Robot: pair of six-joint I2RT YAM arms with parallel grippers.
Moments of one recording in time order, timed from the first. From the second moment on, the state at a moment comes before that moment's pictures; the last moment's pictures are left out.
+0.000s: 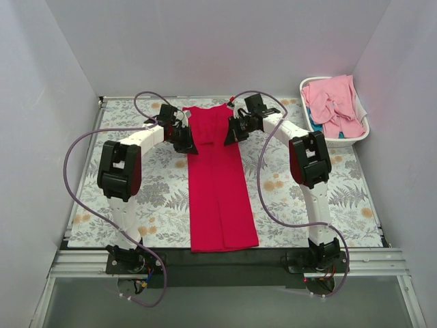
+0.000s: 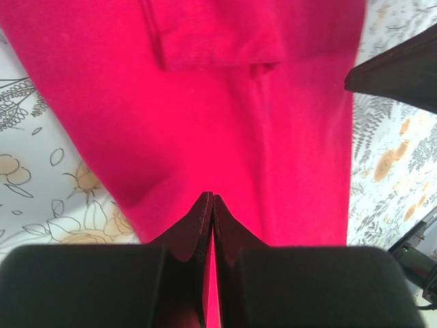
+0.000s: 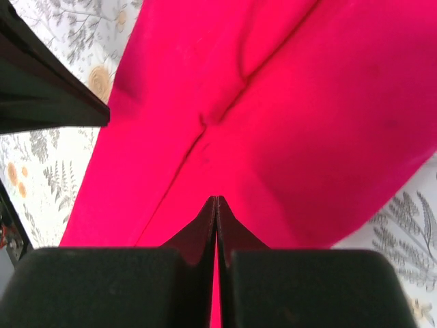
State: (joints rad) left arm -0.24 2.02 1.47 -0.48 0.49 -0.31; right arm 0.41 2.29 1.86 -0.50 -0.70 0.08
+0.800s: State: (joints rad) left arm -0.13 2.29 1.71 -0.47 0.56 -0.32; right arm 0.39 2.50 2.03 -0.39 -0.68 0.16
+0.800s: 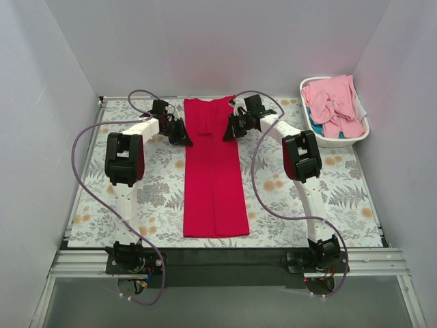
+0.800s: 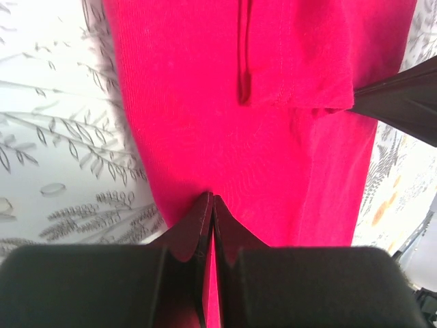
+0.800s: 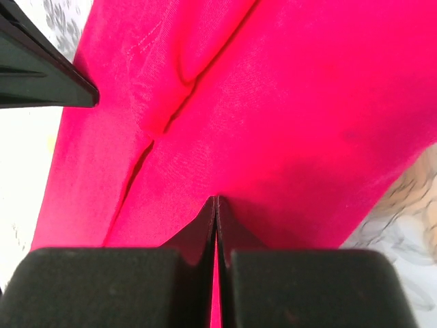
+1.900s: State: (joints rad) left arm -0.13 2.46 1.95 -0.45 0.64 -0.36; right arm 0.31 2.59 2.14 -0.27 -0.70 0.18
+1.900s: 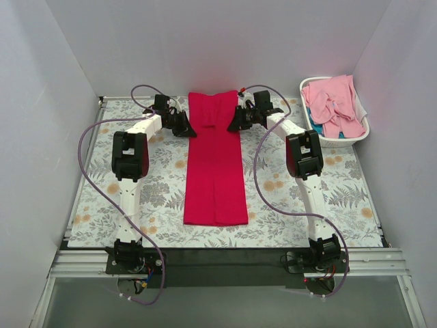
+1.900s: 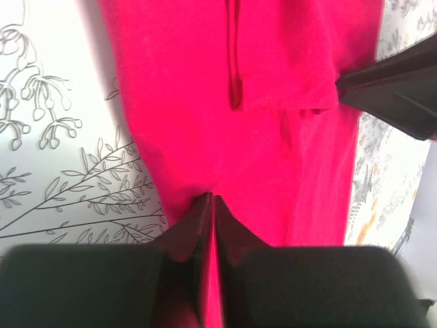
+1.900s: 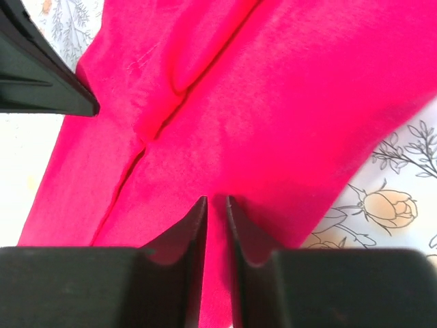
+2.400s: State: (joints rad) left arm -0.01 1.88 1.59 -0.35 0.81 -0.21; right arm 0.32 1.91 1.90 -0.44 -0.60 -0.19
